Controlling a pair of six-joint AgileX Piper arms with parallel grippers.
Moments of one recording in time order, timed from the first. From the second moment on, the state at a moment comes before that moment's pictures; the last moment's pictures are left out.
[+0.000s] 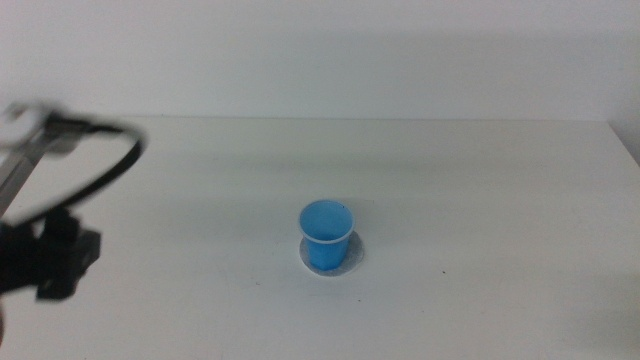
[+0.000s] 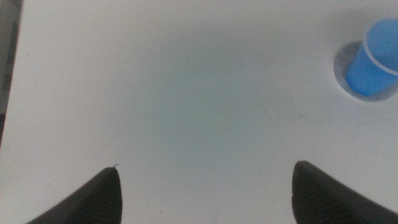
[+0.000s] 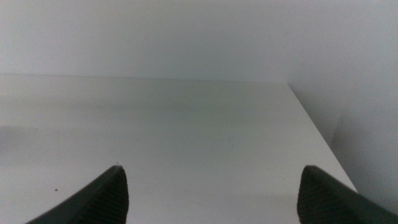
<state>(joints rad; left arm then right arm) -0.51 0.80 -0.79 0.34 0.97 -0.51 -0.02 0.00 0.00 -0.03 0.25 -0.02</state>
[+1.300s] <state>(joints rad) -0.03 0.00 0.00 -0.02 0.20 -0.05 -0.02 0.00 0.00 -0.03 0.25 -0.02</state>
